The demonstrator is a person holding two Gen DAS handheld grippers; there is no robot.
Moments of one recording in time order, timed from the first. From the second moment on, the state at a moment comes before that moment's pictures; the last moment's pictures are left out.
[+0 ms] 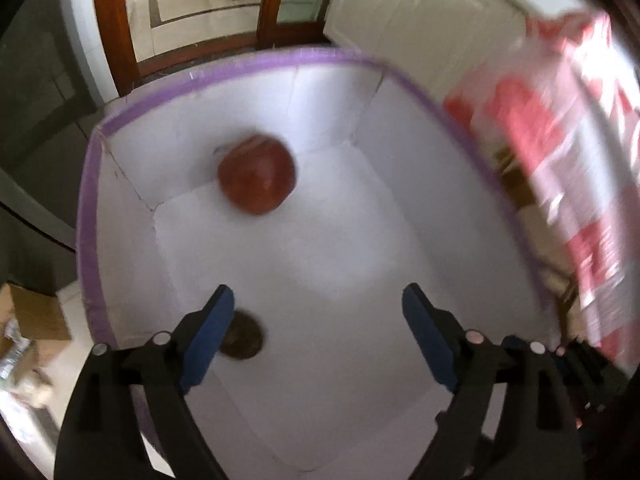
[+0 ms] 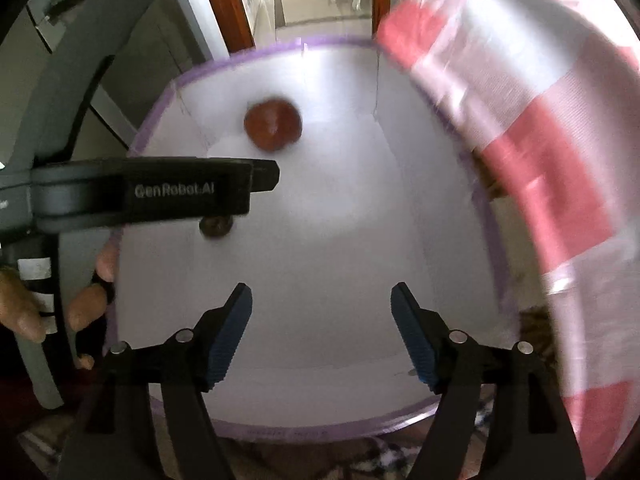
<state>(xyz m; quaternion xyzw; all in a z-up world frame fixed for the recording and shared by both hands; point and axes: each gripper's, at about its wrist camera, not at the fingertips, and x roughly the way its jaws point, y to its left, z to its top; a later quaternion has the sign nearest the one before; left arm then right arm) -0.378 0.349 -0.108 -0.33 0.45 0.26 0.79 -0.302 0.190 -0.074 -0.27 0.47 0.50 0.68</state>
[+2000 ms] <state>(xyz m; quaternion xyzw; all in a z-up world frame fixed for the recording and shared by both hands) 0.117 0.069 0.019 -0.29 0.32 -0.06 0.90 0.012 -0.211 0.051 0.09 0.37 0.03 0.93</state>
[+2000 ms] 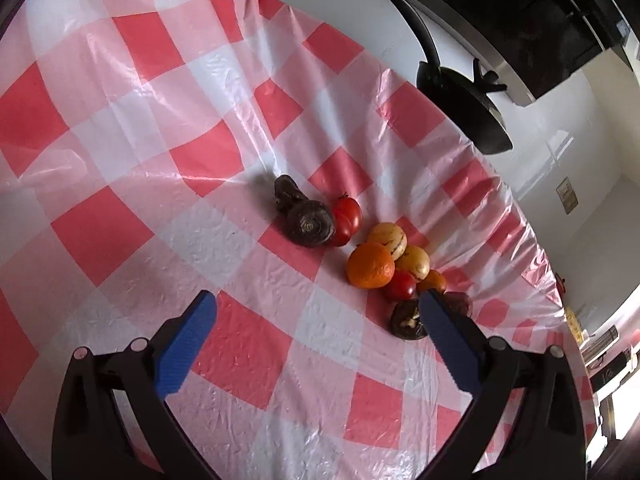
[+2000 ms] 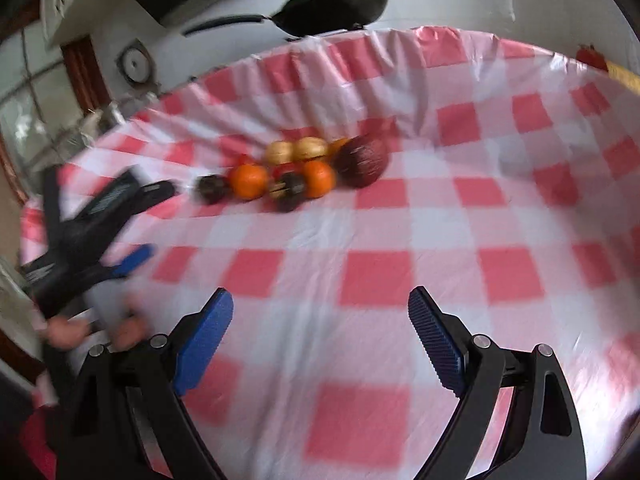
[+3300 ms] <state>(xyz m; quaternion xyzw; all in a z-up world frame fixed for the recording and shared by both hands) 0.119 0.035 0.025 -0.20 0.34 -0.10 0.92 0.082 -0.295 0.042 0.27 0.36 -0.08 0.89</state>
